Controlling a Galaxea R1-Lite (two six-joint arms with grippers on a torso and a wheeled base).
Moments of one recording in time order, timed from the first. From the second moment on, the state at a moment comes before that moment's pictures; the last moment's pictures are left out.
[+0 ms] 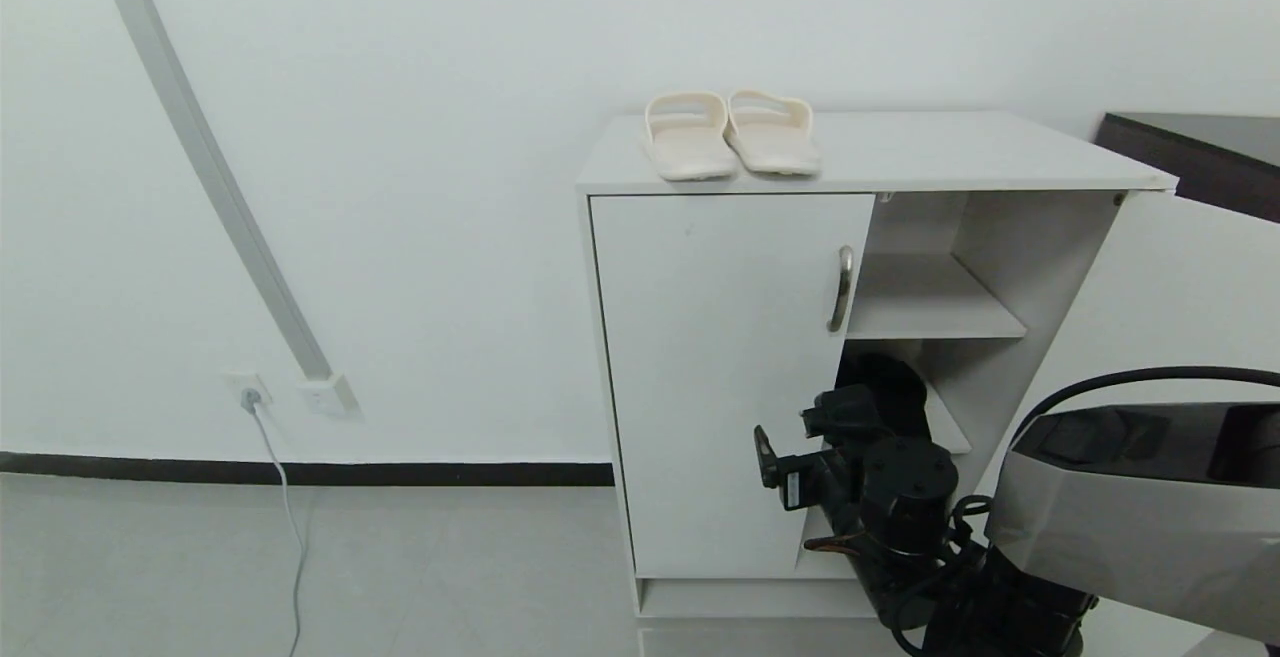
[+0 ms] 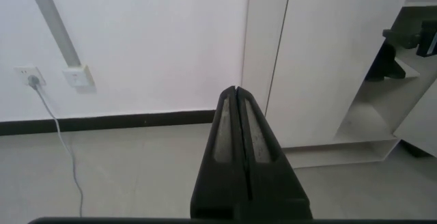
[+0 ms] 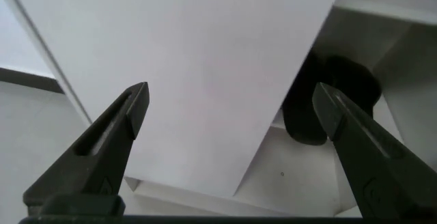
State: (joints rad) left arm 0.00 0.00 0.00 0.00 -0.05 0.00; right arm 0.71 2.27 -0.65 -1.57 -0.54 -0.04
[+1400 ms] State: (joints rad) left arm 0.00 0.00 0.00 0.00 -0.05 0.00; right arm 0.71 2.28 -0.65 -1.57 -0.54 -0.04
